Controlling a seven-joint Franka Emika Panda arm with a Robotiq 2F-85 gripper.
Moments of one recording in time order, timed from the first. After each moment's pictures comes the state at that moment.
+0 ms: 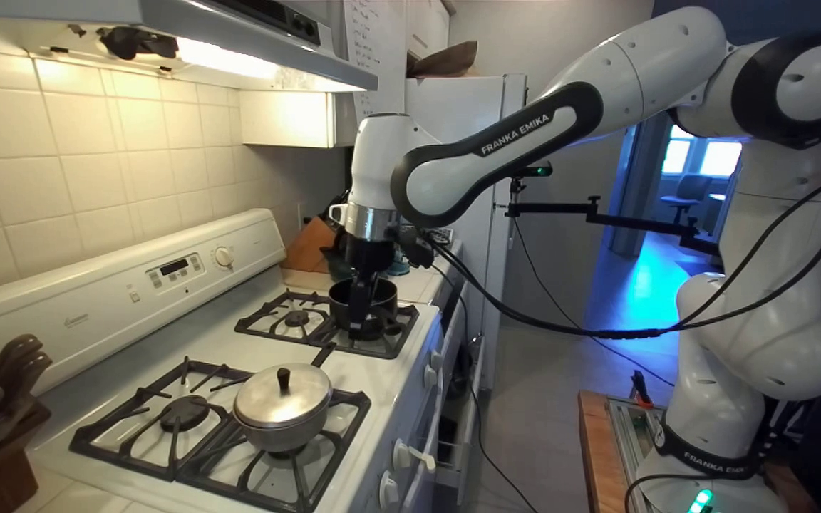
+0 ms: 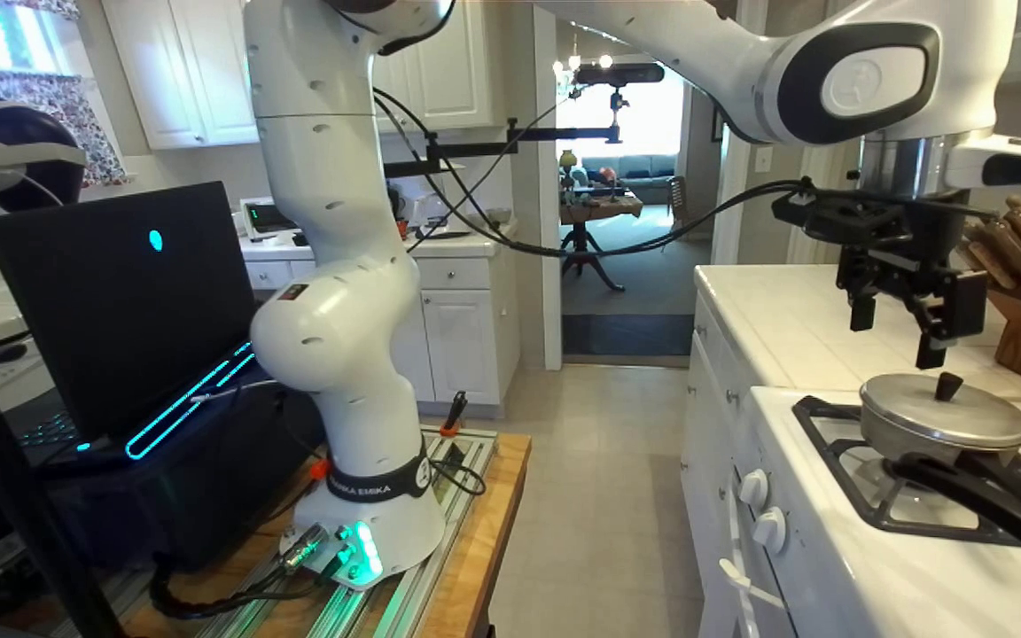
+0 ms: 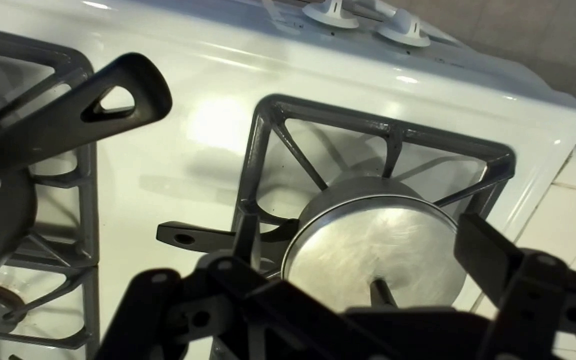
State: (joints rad) arm 0.09 0.02 0.07 -2.07 0.01 2.24 -0.11
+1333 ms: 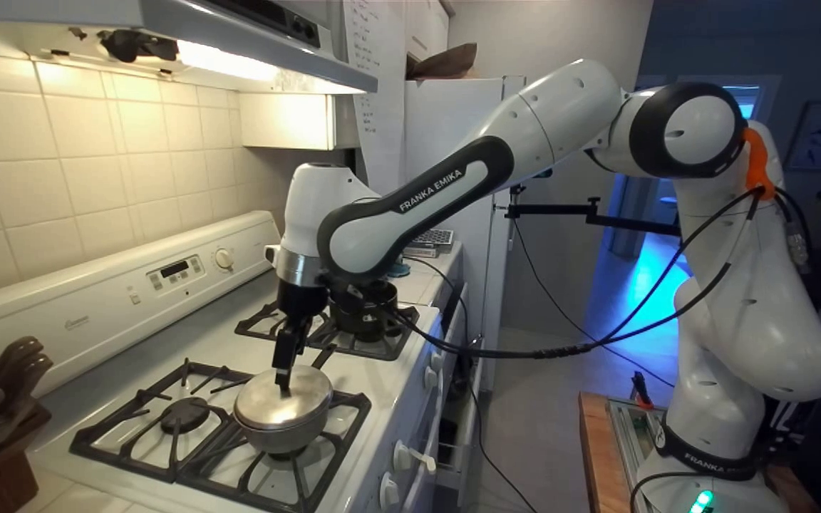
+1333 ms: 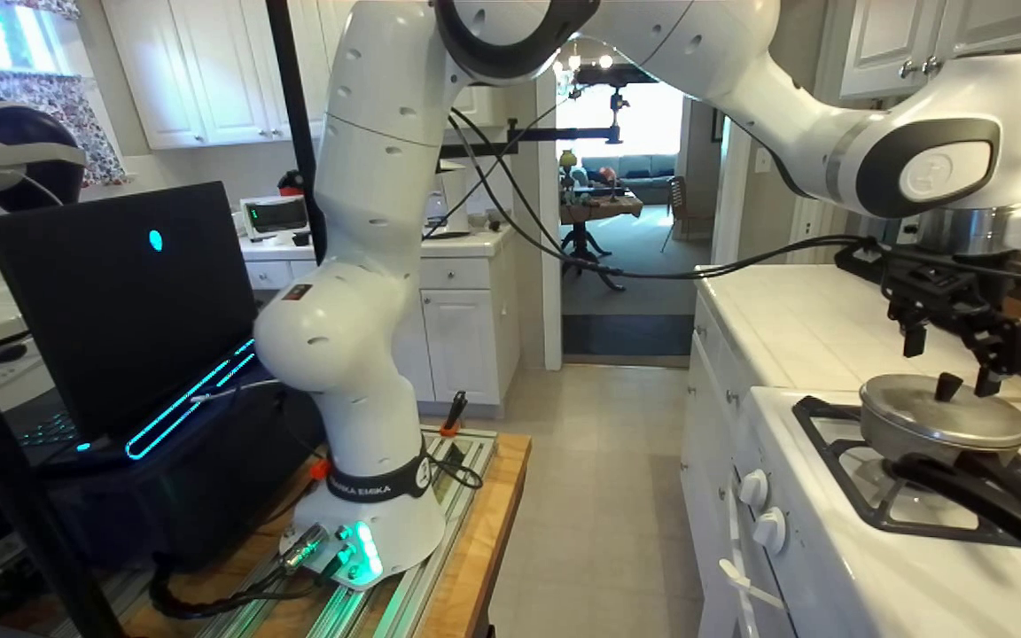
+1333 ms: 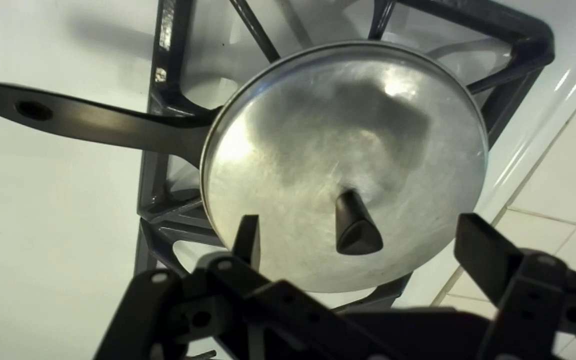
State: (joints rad) arm 0.13 0.36 0.11 -1.79 0.01 2.37 -0.11
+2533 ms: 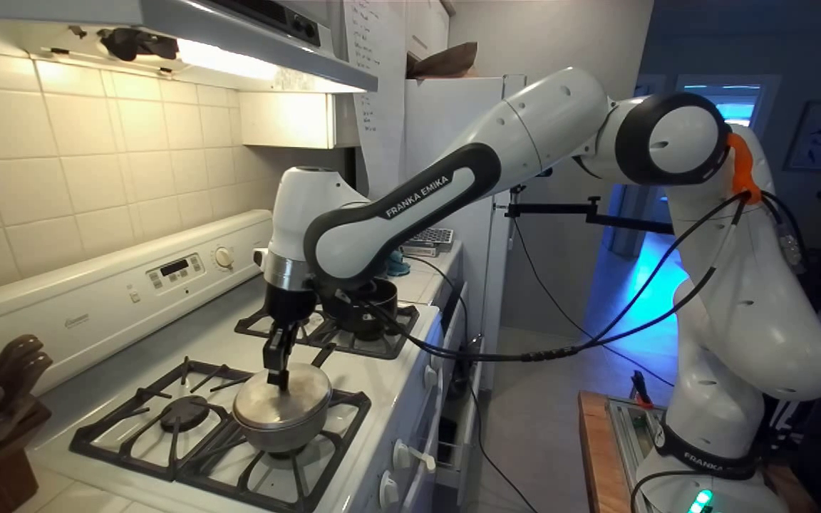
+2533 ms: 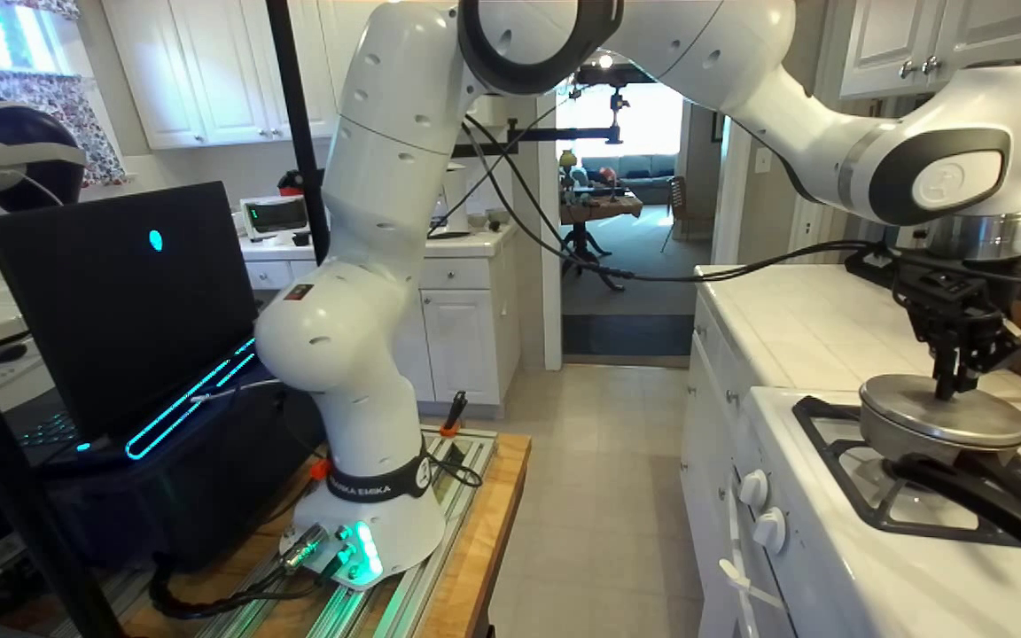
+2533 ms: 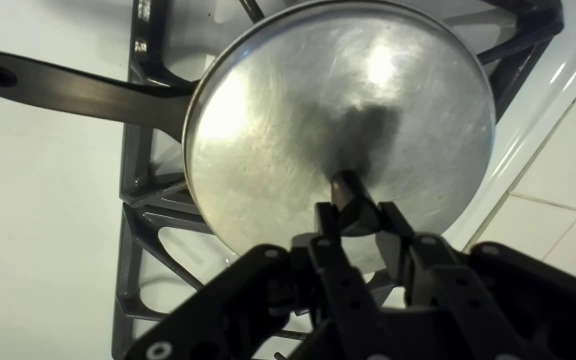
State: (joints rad) arm 0.14 0.42 0.11 -1.72 0.01 2.37 -0.10
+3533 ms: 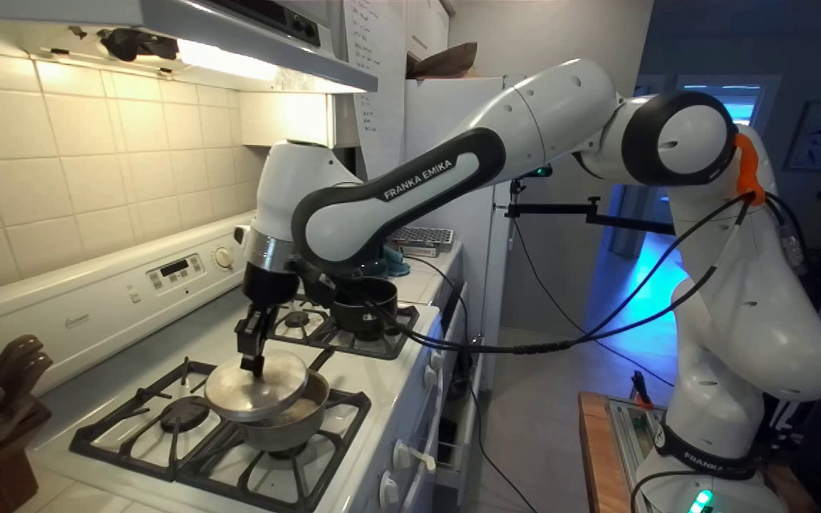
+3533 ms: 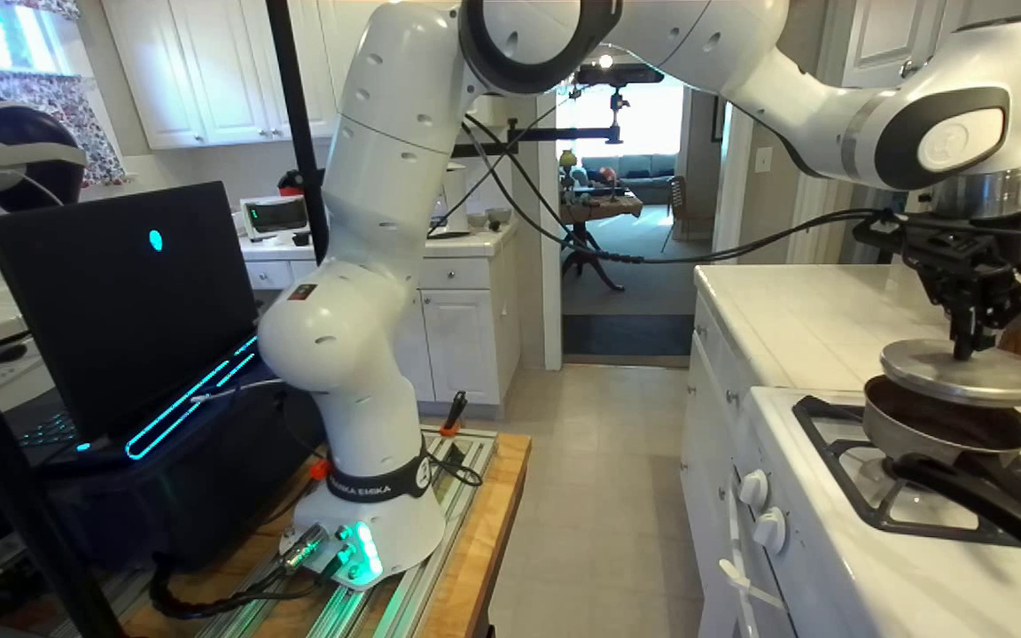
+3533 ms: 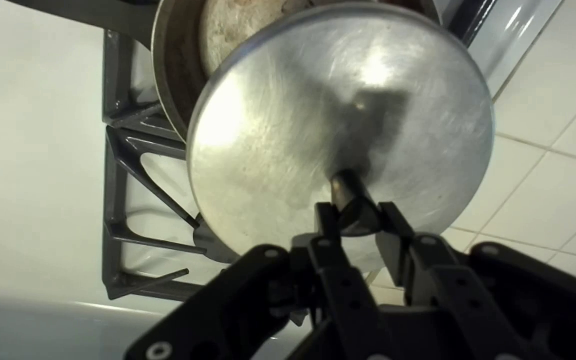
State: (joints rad) arm 0.18 0.42 0.11 -1.64 -0.01 2.36 -0.07
